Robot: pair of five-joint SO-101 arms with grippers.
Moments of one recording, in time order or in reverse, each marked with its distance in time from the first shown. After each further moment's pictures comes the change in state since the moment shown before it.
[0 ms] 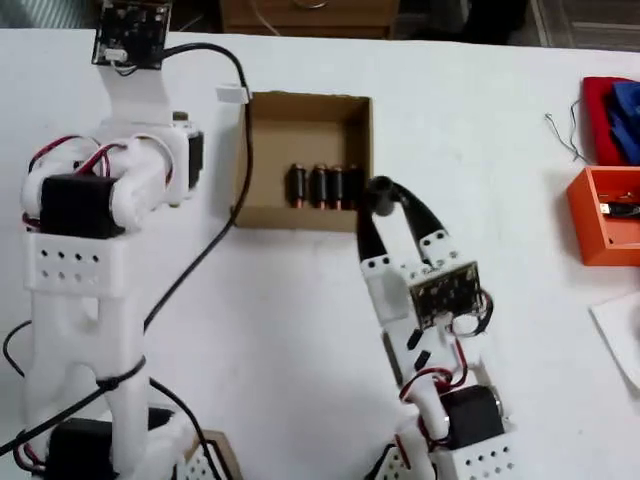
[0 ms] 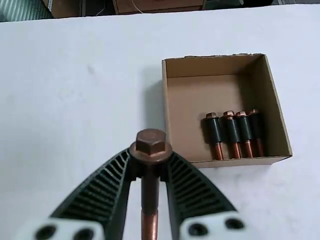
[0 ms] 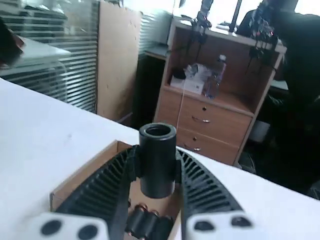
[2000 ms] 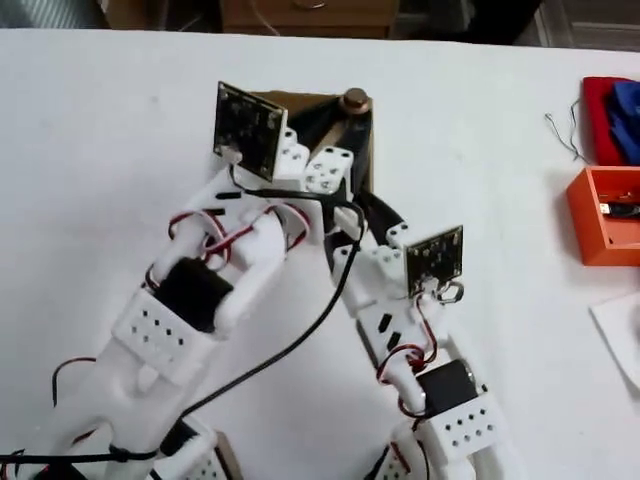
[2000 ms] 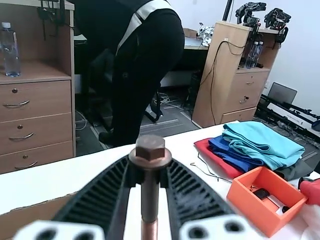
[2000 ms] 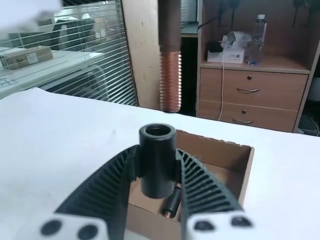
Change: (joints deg) left arm 29.9 -16.2 34.3 -56.4 8.6; right arm -4.4 14.8 3.0 -12.0 -14.9
